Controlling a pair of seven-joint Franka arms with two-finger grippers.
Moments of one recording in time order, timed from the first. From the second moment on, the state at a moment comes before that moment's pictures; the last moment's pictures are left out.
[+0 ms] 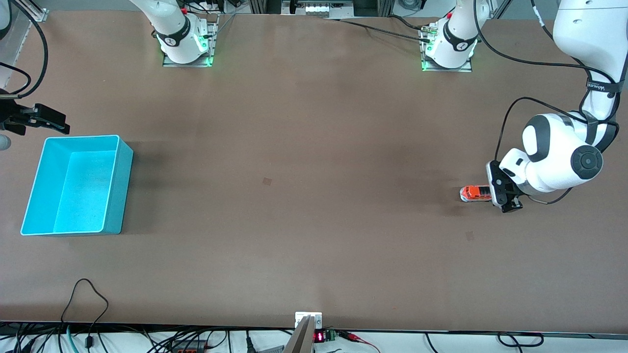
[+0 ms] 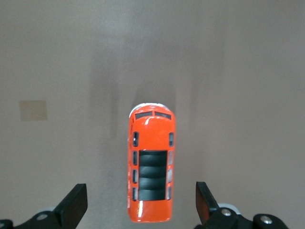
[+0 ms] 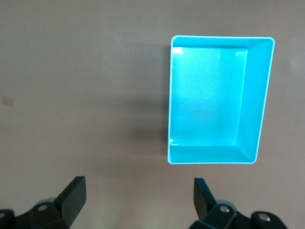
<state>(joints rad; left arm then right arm) 0.12 0.45 -0.03 -1.94 -0.02 2.31 1.60 -0.01 0.12 -0.06 -1.51 -0.04 1.54 -0.12</state>
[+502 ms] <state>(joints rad) 0.13 0.50 -0.03 -1.94 -0.02 2.33 1.62 -0.01 0.12 -0.06 -1.51 -0.04 1.54 -0.12</state>
